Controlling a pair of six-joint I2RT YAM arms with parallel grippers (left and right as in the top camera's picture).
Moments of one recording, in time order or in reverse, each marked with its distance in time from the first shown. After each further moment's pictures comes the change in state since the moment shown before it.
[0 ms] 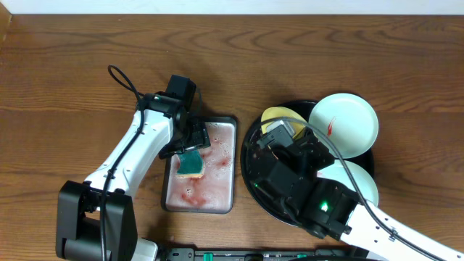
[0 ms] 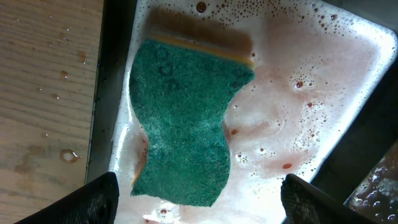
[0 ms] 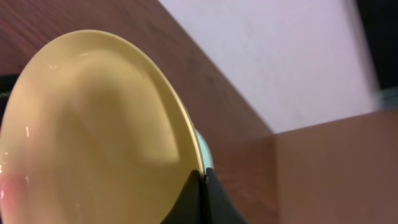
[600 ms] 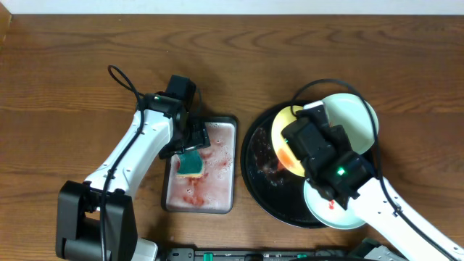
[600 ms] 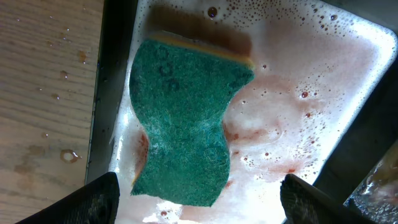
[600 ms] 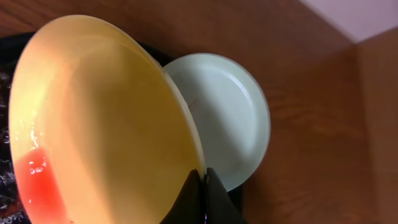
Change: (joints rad) left arm 0.000 0.000 0.000 0.000 0.000 0.000; right arm -0.341 0.033 -0.038 -0.027 -0.366 0.215
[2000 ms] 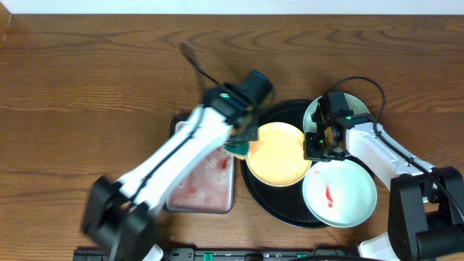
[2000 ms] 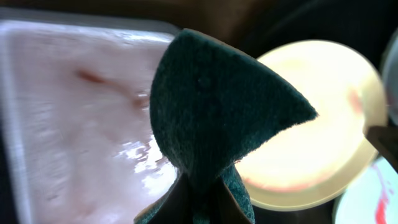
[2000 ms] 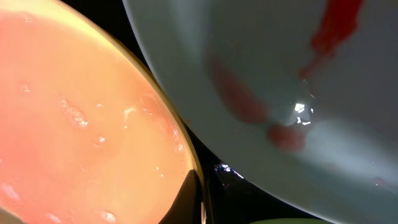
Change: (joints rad) left arm -0.375 0.074 0.328 -0.101 -0.106 -0.150; right arm -0.480 0.459 -0.008 0.086 -0.887 0.135
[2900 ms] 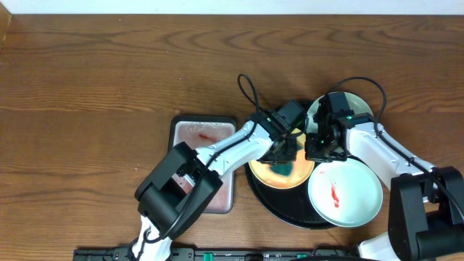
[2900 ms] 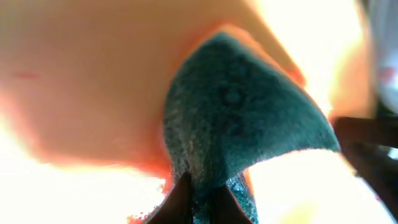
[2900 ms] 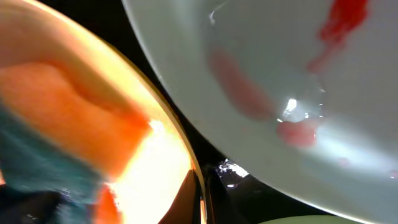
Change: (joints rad) left arm -0.180 0.327 -0.095 0.432 0.238 -0.106; right arm -0.004 0.000 0.000 -0.014 0.022 0.000
